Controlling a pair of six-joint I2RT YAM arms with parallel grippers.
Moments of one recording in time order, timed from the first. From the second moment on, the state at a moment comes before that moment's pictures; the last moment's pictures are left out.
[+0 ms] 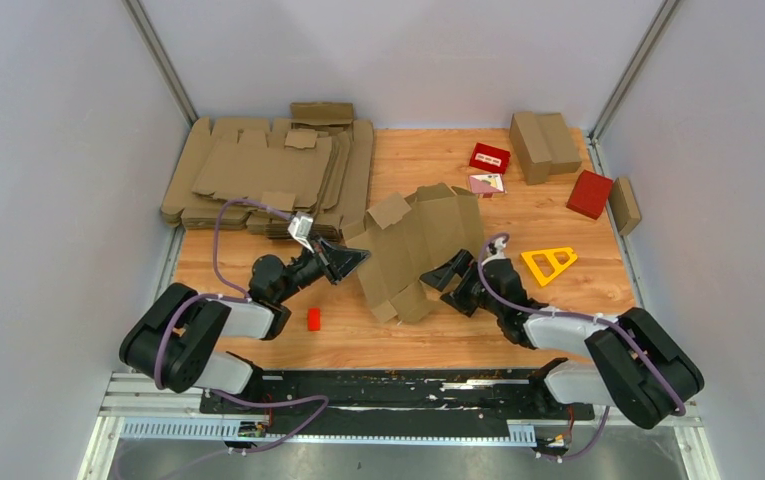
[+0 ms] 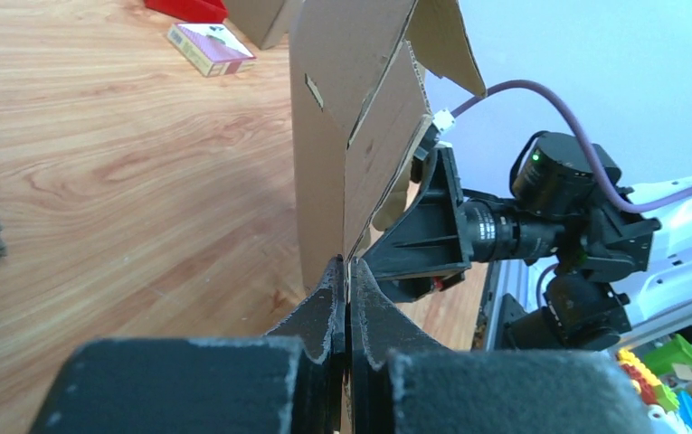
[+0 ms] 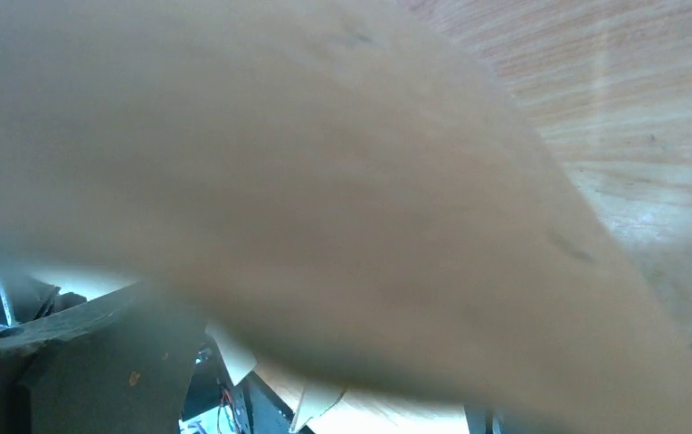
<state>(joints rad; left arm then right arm) -0.45 1.41 0.23 1.33 0.52 -0.72 0.55 1.27 0.25 0.51 -0.16 1.15</state>
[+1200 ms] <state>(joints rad) -0.52 1.26 0.29 1.02 0.45 -0.53 0.53 1.39 0.22 0.68 -0.20 1.18</state>
